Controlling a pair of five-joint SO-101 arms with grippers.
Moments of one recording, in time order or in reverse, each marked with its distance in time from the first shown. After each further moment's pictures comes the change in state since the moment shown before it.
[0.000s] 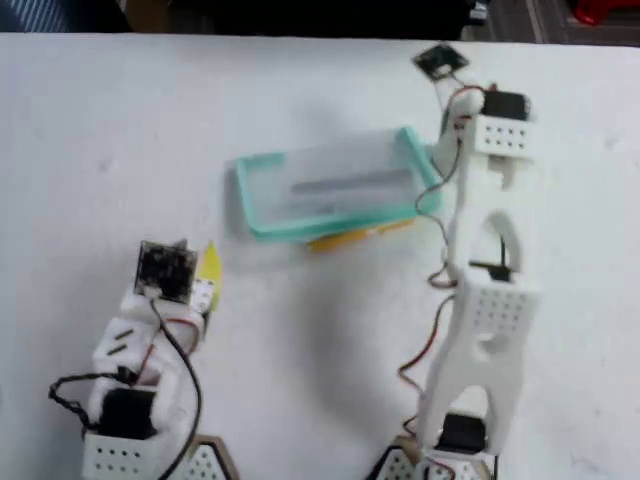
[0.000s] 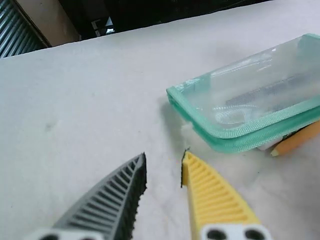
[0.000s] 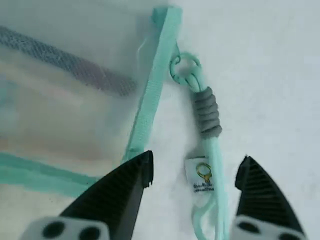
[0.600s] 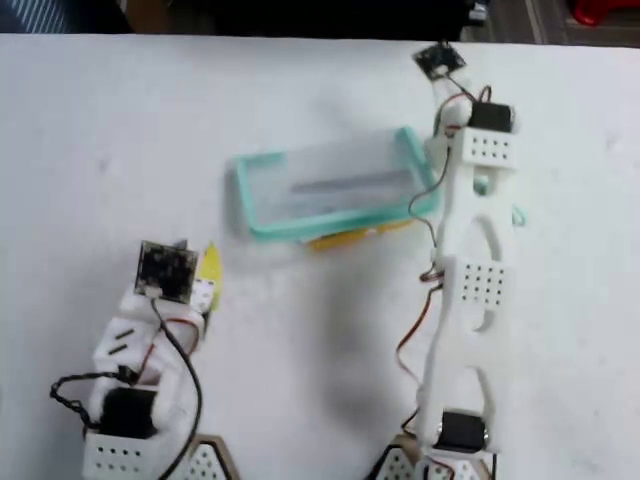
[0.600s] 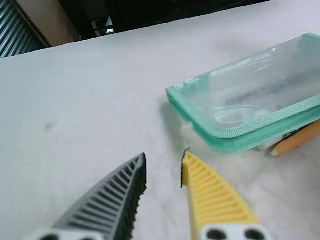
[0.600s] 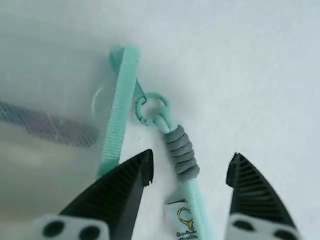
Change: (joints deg) left arm 0.0 0.0 0.0 0.0 0.0; right arm 0.4 19.4 -26.4 -0.9 -5.0
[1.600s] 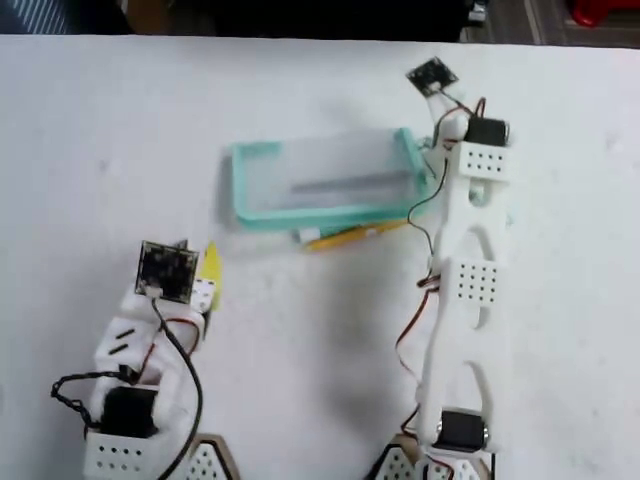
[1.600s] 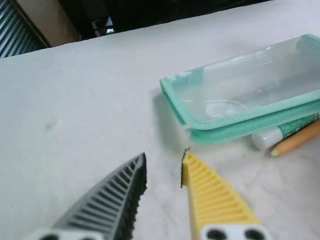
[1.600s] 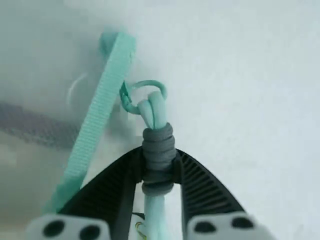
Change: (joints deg) left arm 0.0 0.0 0.0 0.0 0.0; right arm 0.1 7.7 -12.5 1.6 5.8
